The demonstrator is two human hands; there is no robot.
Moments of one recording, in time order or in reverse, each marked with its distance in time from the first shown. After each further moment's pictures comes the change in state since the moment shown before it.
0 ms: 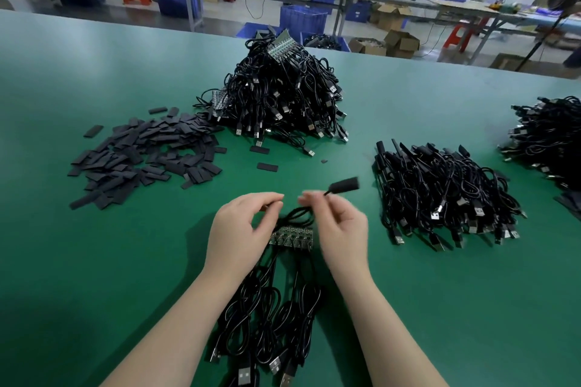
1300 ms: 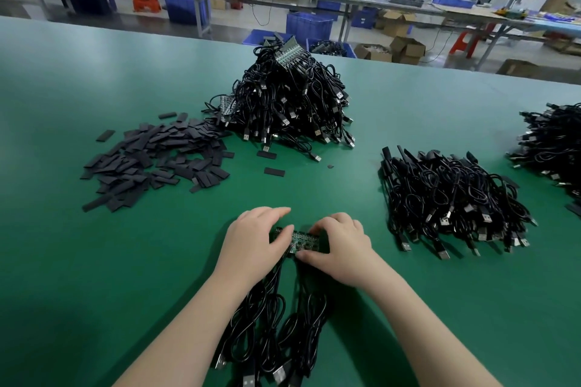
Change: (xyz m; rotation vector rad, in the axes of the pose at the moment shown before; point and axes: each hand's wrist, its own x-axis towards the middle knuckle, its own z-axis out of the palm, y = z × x) left_hand -0.001 -0.011 0.008 0.260 -0.272 -0.108; right_hand 0.015 0.014 -0.019 -1.011 -0.538 0.109
